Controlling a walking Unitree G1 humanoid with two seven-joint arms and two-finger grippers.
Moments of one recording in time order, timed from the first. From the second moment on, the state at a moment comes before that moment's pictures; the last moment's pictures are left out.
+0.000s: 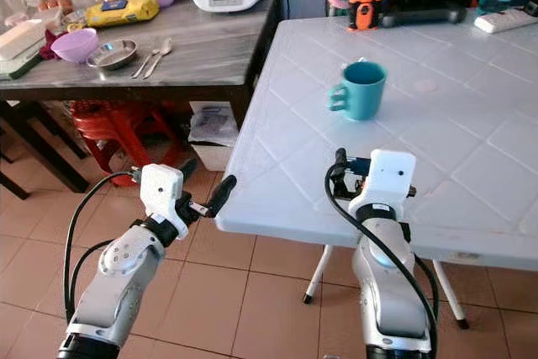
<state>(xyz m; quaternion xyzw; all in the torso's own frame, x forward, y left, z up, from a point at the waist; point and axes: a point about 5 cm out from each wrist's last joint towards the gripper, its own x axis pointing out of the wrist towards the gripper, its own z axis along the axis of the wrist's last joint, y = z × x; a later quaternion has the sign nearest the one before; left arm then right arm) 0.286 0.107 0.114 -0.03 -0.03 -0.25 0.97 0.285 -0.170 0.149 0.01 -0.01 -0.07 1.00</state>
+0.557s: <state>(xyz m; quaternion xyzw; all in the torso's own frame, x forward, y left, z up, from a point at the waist) 0.284 0.110 0.111 -0.04 -0.03 -0.26 0.96 0.284 -0.171 0.148 0.01 -0.01 -0.07 1.00</state>
